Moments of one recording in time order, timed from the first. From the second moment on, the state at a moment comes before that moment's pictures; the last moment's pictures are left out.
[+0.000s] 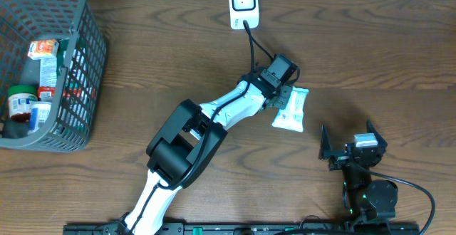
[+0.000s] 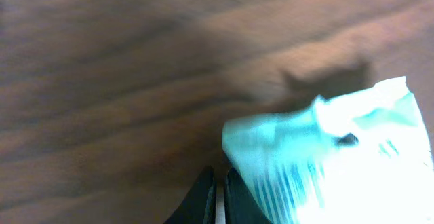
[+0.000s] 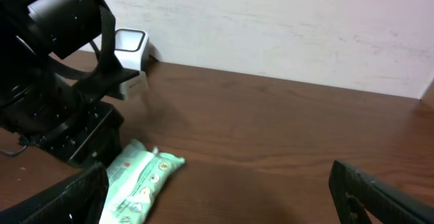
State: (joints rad) left arm -0.75 2.23 1.56 -0.38 0.04 -0.35; right arm 0.06 0.01 0.01 -0.07 -0.01 -0.10
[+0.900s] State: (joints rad) left arm -0.80 2.23 1.57 -0.47 0.26 -0.44; right arm 0.06 0.01 0.01 -0.07 -0.01 -0.10
